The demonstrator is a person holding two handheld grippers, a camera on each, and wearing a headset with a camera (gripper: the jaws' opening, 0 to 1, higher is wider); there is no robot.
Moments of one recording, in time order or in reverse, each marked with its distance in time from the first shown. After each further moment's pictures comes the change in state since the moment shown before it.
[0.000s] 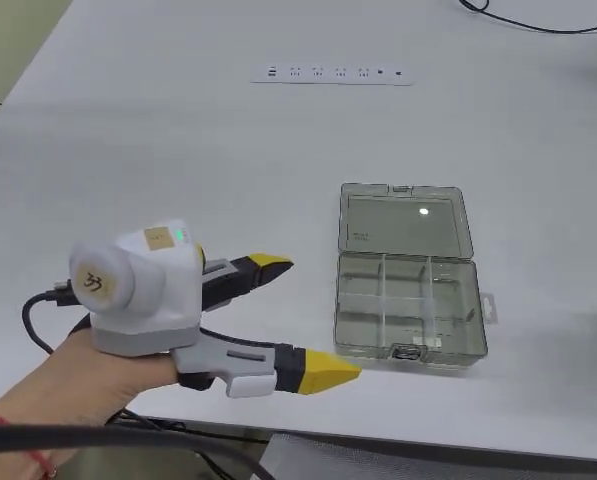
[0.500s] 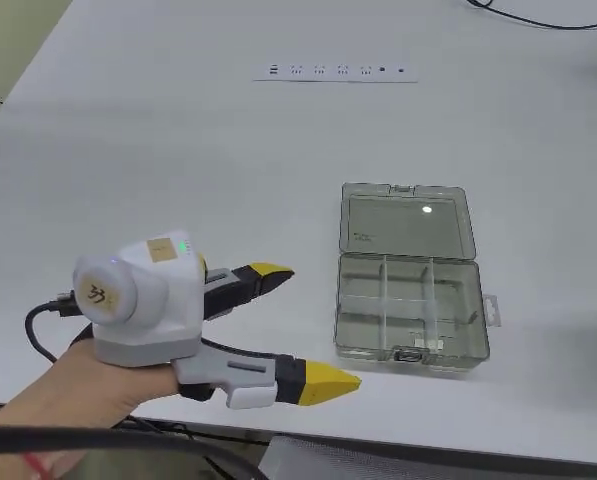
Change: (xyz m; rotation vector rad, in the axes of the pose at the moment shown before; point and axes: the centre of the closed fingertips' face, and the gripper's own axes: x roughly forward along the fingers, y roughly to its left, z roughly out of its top) left arm 0.003 0.000 -0.012 -0.022 0.020 -0.002; right arm 0.017 -0.002 -0.032 0.000 0.050 0.053
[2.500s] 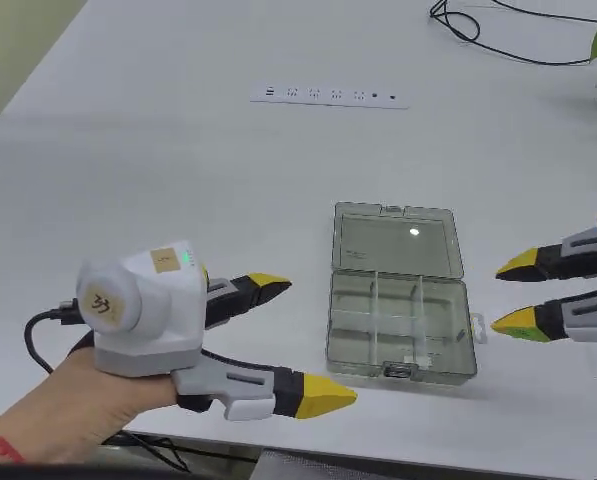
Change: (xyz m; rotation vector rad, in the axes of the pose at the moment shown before) left arm 0.001 -0.005 0.006 0.030 -0.016 -0.001; right arm -0.075 0.003 0.177 0.161 -0.468 -0.043
